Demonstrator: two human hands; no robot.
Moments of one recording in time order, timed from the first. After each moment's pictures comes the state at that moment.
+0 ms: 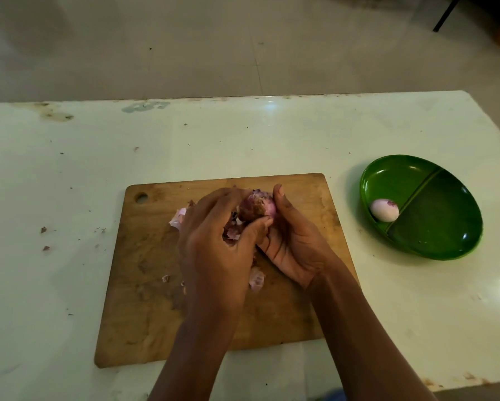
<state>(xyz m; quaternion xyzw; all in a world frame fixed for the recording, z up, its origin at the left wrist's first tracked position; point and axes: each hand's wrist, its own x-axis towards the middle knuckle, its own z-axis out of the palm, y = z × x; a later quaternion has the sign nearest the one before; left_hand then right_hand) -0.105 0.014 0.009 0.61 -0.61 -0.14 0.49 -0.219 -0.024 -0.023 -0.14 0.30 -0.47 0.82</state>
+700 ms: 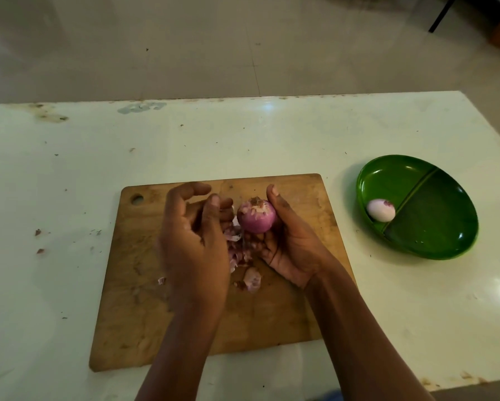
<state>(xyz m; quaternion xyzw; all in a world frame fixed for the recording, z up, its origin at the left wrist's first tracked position) -0.103 0.008 0.016 0.63 -0.47 -0.24 0.57 -0.221 -0.021 -0.015 -0.19 0.37 -0.42 0.81</state>
